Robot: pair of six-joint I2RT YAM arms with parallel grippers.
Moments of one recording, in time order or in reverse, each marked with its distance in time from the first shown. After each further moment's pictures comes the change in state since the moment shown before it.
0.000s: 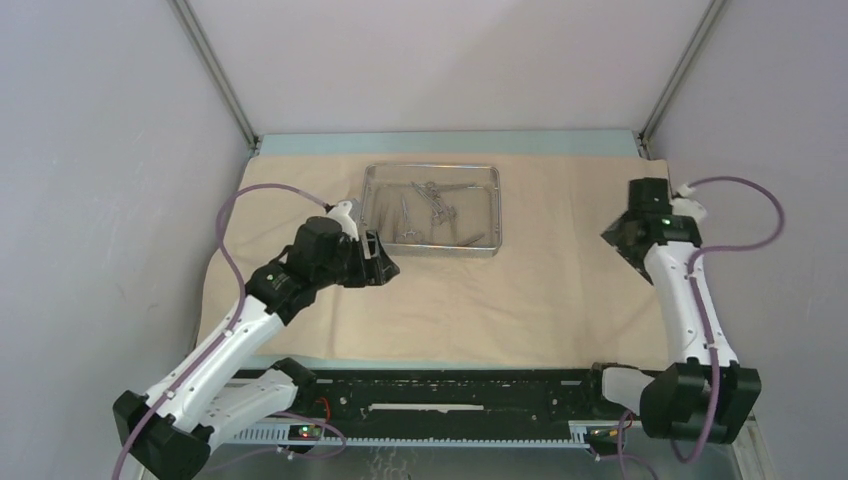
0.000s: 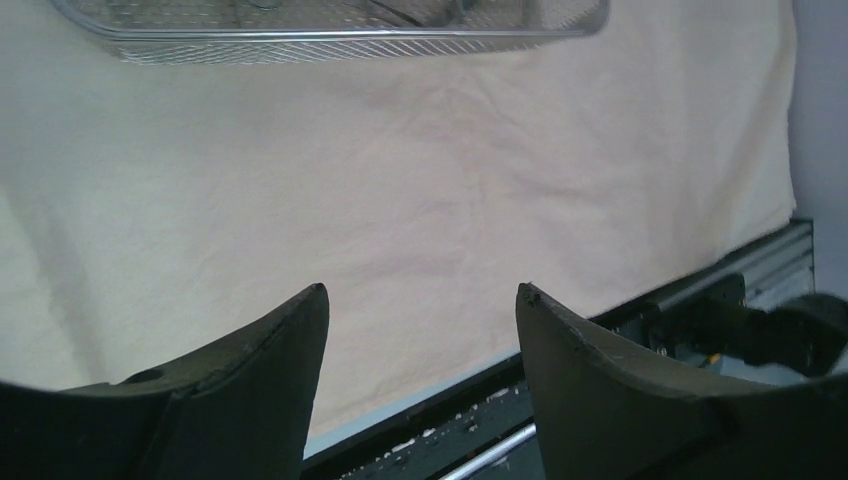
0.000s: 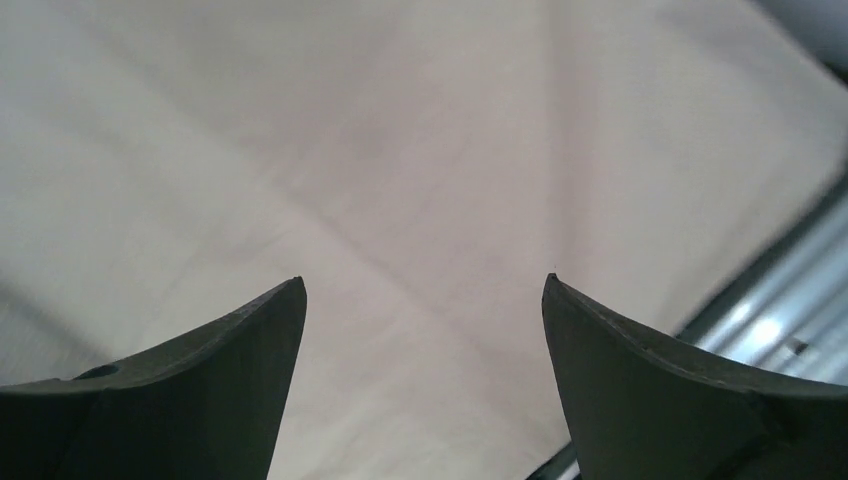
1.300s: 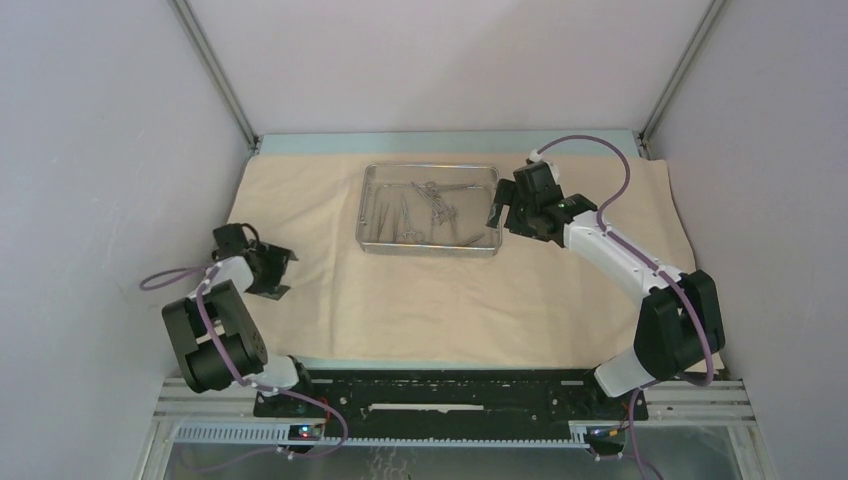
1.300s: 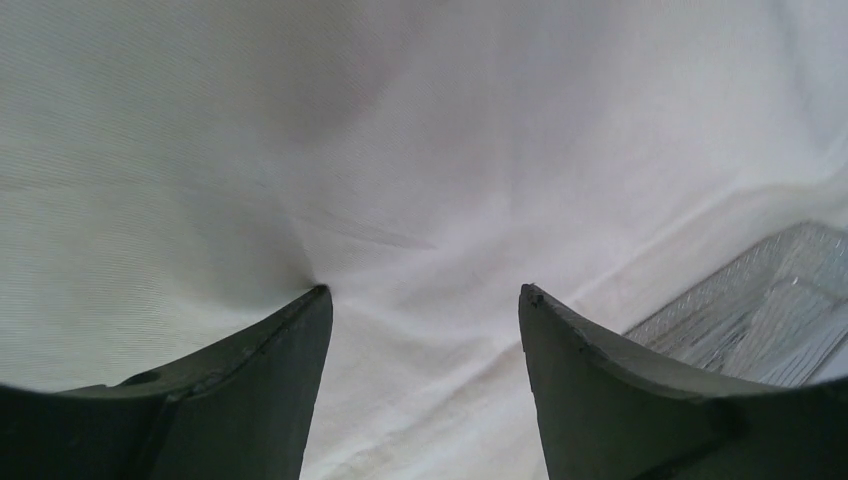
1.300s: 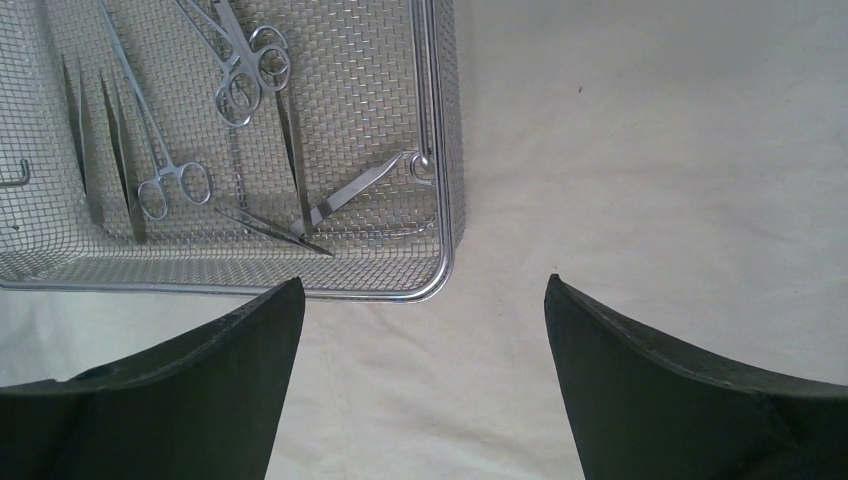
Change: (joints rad) left arm 0.947 0.531 -0.163 0.264 0.043 -0.352; right arm 0.616 0.345 0.077 0.484 -0.312 -0.122
